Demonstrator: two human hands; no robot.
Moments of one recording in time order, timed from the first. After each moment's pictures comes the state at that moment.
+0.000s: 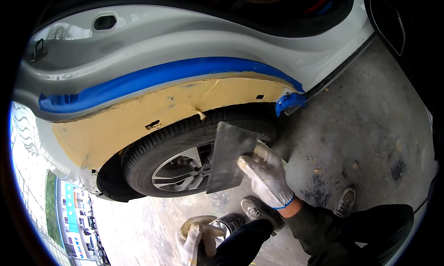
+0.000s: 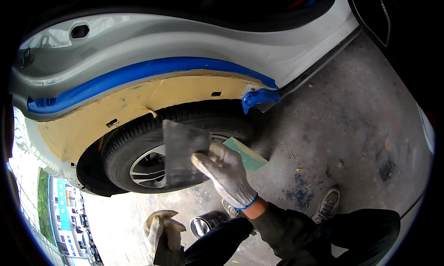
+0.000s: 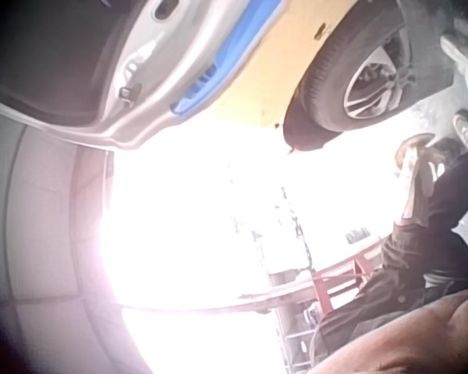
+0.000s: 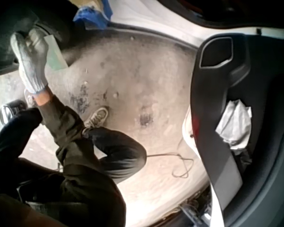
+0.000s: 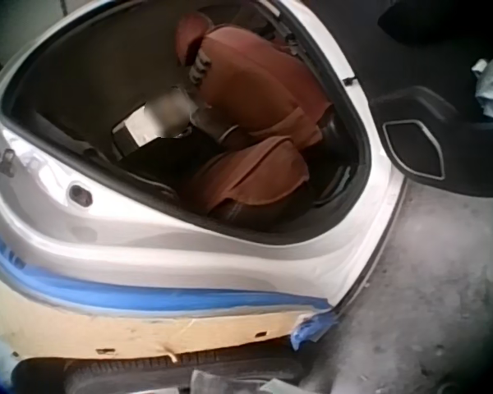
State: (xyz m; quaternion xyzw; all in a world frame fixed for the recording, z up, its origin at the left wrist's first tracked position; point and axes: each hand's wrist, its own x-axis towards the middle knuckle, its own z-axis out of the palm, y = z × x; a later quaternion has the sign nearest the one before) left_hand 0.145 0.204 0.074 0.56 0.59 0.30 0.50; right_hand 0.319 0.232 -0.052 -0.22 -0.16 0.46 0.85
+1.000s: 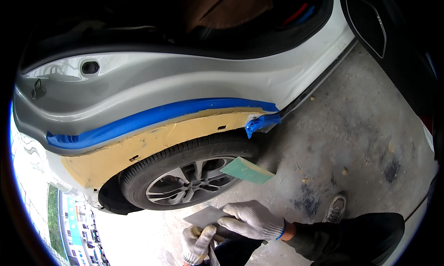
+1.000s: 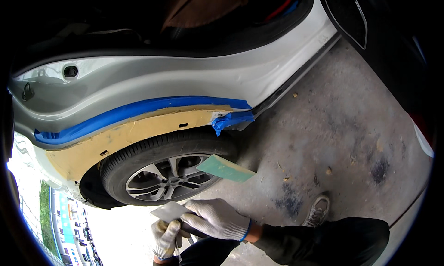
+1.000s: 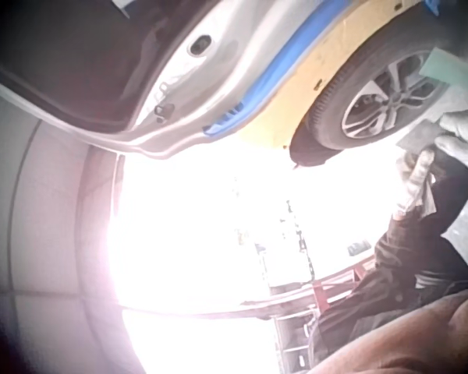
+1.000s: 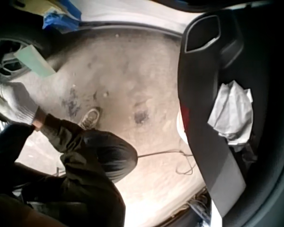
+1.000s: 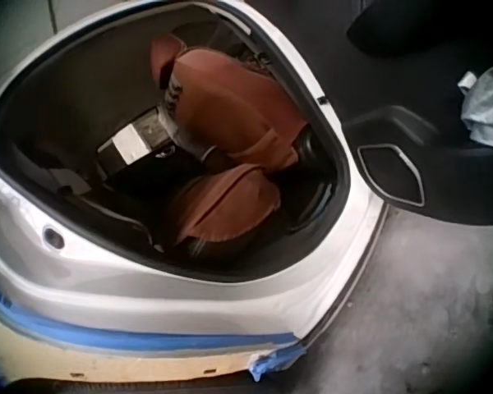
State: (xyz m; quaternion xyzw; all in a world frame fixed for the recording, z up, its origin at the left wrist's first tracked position) left_hand 0.157 0.220 0.041 0.67 0.52 0.17 0.51; right_hand 0.332 0.159 -0.052 -0.45 -0.50 0.35 0.66
